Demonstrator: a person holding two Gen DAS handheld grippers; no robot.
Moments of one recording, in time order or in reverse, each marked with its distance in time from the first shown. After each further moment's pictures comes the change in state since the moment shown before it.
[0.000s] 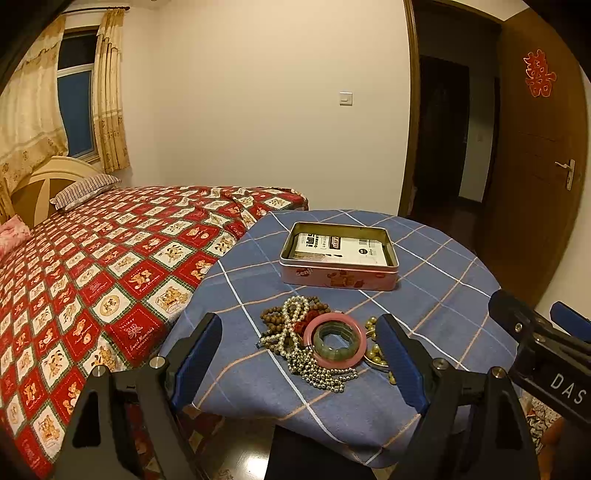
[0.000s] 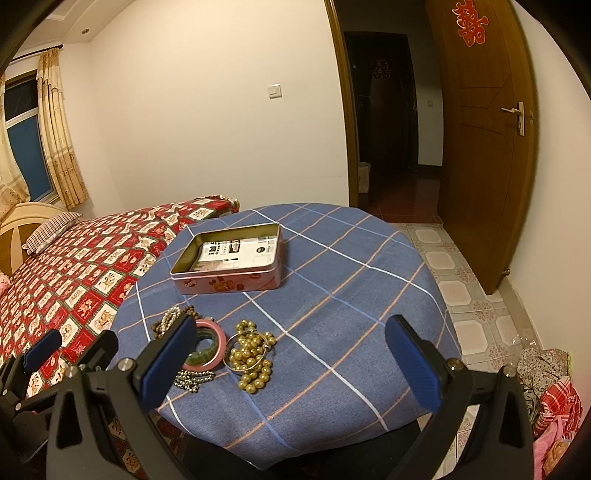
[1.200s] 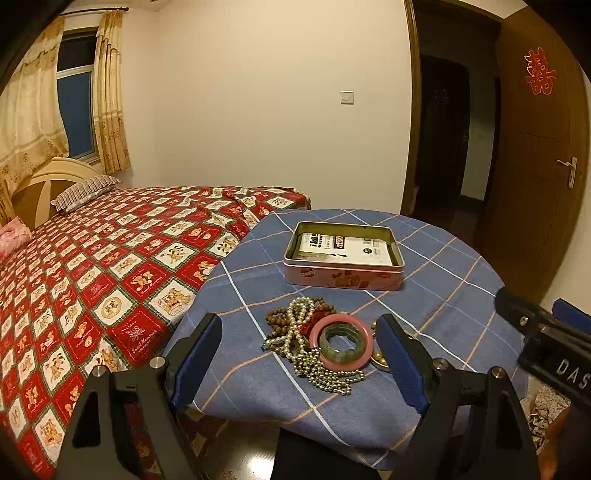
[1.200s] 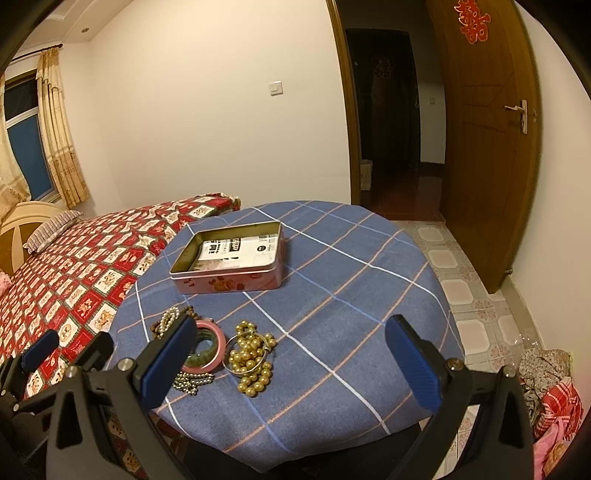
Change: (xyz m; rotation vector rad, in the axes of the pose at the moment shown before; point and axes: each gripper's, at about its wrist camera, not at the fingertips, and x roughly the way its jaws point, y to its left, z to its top) left arm -0.002 0.009 0.005 -0.007 0.000 0.010; right arm 0.002 -0.006 0.003 0.005 0.015 0.003
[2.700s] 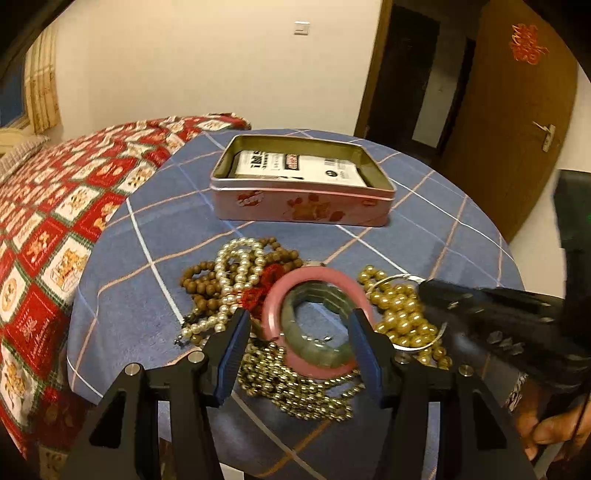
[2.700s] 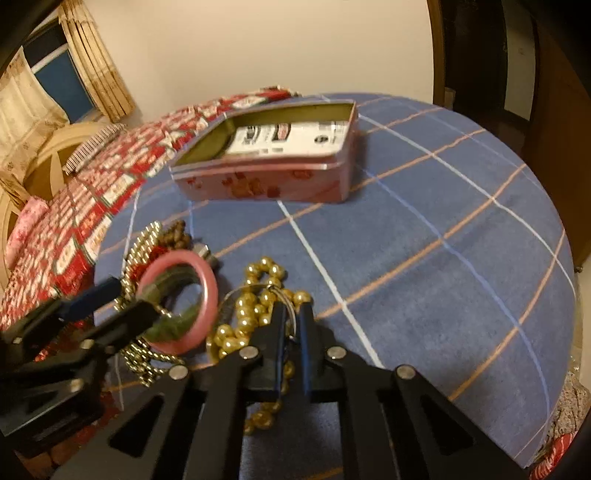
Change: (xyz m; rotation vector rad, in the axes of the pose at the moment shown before) left arm 0.132 -0.006 -0.025 0.041 0.269 -0.249; right arm 0.150 0.000 -0.025 -0.145 0.353 0.276
